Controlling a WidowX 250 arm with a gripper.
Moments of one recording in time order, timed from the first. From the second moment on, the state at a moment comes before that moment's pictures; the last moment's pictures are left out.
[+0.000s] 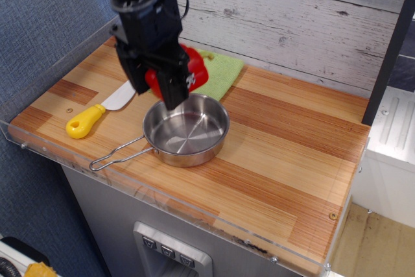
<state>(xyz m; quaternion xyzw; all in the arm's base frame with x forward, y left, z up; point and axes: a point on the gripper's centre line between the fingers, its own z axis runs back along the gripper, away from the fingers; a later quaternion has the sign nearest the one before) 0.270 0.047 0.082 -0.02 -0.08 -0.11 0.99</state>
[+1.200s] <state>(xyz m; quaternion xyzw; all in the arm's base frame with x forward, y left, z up) 0.250 0.066 0.039 0.02 -0.04 -0.11 0.99</state>
